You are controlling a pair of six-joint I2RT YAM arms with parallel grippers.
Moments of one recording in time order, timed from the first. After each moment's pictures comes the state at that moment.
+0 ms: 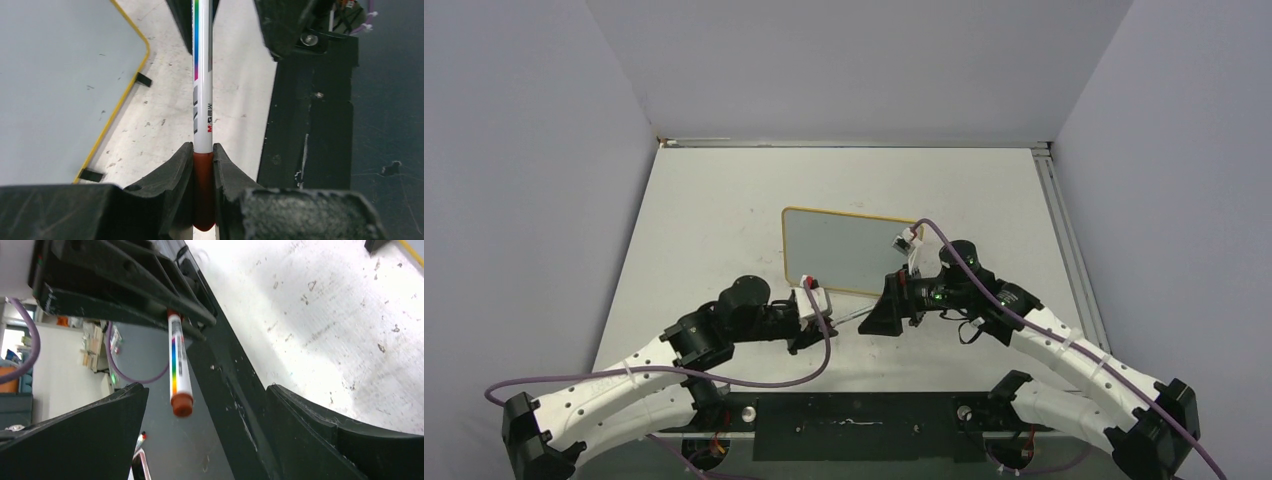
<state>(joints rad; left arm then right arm) -0.95 0.75 0.60 -0.24 0.33 0.10 0.71 0.97 0.75 -0.34 -0.72 0.54</state>
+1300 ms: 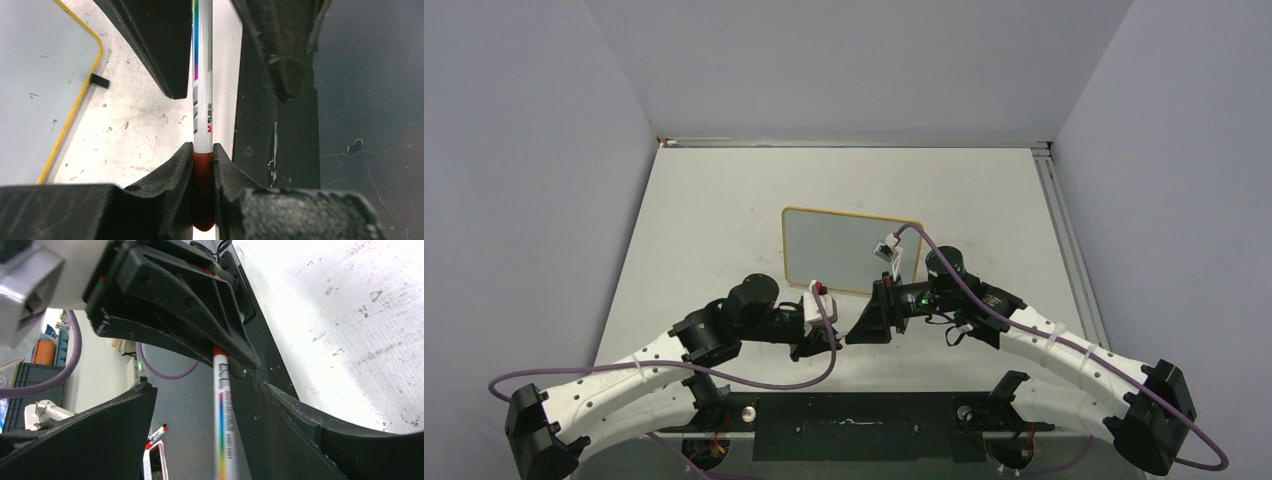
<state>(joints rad) -0.95 0.80 0.60 -0.24 0.51 0.09 0.82 1.01 0.69 -0.06 -0.77 0.69</state>
